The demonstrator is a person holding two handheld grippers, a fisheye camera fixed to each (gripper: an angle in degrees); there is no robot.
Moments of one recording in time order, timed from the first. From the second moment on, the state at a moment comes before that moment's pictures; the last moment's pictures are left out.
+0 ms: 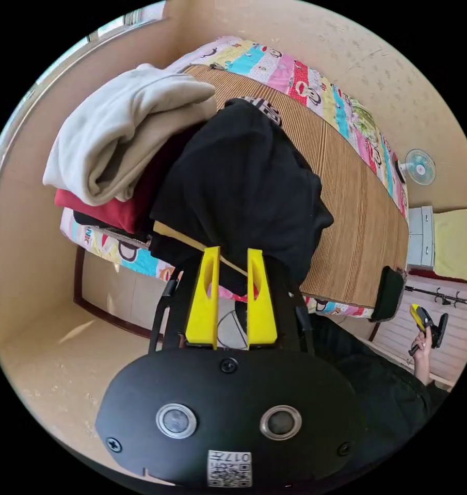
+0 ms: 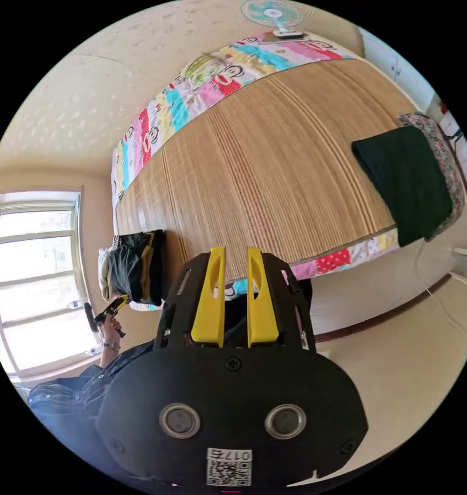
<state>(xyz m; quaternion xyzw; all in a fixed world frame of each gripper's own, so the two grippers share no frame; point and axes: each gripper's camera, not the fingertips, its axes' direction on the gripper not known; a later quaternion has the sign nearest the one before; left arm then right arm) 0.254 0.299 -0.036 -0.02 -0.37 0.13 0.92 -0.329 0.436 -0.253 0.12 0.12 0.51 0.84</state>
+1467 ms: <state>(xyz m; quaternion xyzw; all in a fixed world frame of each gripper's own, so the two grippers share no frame) 0.547 0.710 0.263 0.23 -0.21 0.25 0.92 -0.059 0.612 -0.471 0.00 0.15 0.57 0.81</state>
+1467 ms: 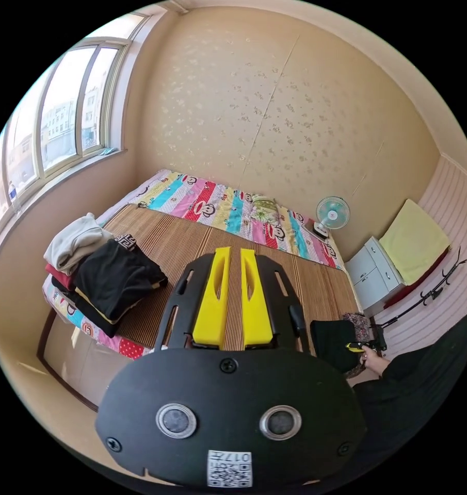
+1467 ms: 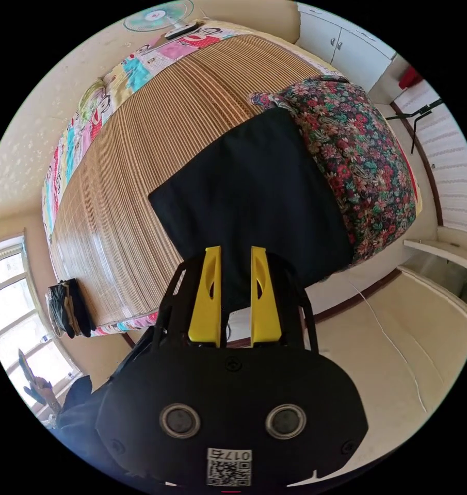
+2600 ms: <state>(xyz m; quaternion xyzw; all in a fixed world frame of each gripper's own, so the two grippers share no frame) 0.490 0.626 0.338 0.22 -0.28 0.18 0.92 0.116 0.784 -0.387 -0.31 0.33 0.74 0.50</state>
